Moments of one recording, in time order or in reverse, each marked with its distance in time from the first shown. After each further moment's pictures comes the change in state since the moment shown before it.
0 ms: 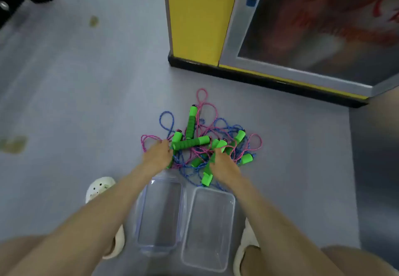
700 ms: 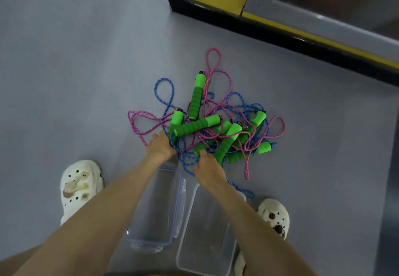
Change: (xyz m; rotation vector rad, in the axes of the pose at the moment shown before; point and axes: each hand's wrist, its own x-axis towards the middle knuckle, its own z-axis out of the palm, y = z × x) left_hand 0.099 -0.031 0.101 -0.140 -0.189 -0.233; right_hand 0.083 0.013 0.105 -0.016 -0.148 0.059
